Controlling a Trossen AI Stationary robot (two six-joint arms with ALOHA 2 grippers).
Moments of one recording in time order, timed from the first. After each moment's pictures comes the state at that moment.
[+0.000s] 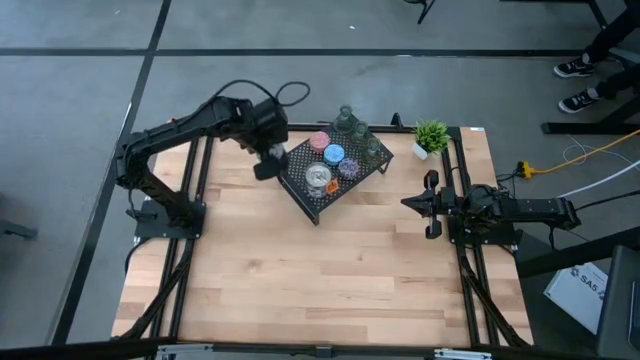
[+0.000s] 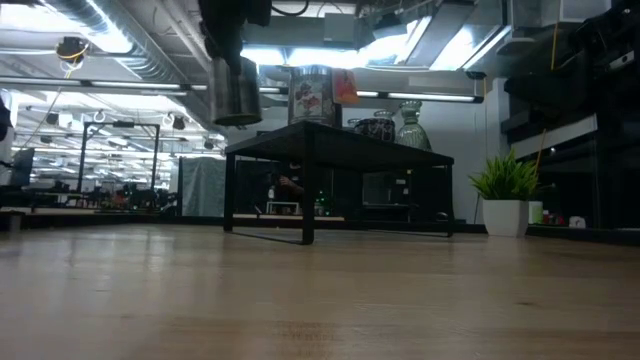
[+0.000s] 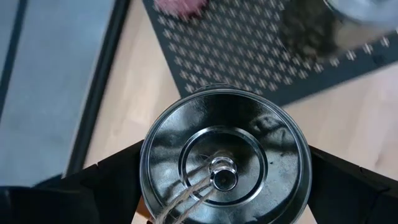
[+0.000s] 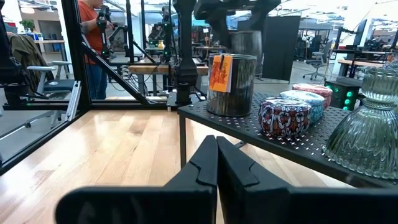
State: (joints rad) left arm 0.39 1.51 1.65 -1.34 -0.10 0.08; right arm 0.05 0.00 0.01 0.03 0.09 -0.01
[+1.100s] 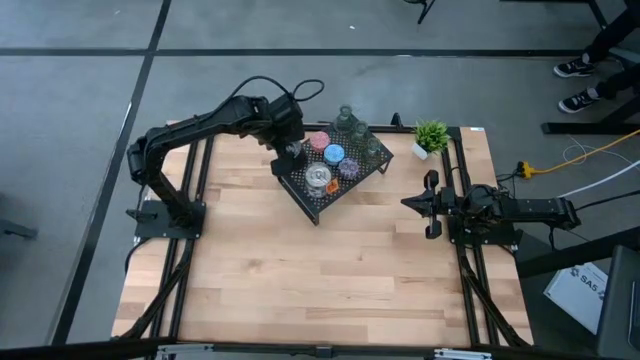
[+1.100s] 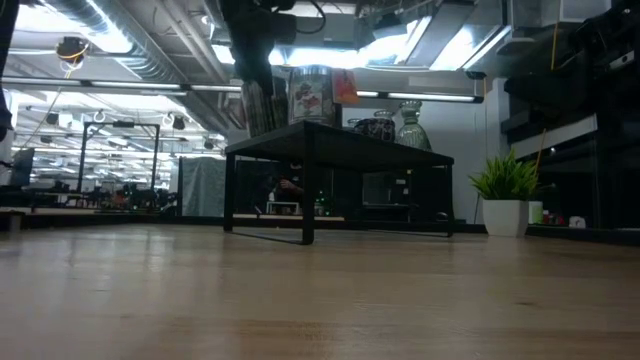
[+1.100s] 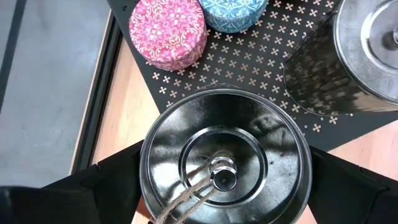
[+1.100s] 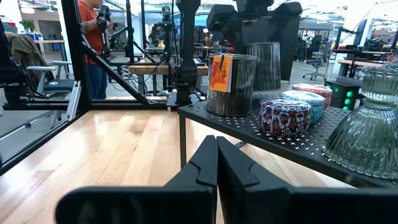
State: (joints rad) left arm 0.43 1.62 1.65 -1.15 -0.03 0.20; right arm 0.05 0.00 0.01 0.03 0.09 -0.01
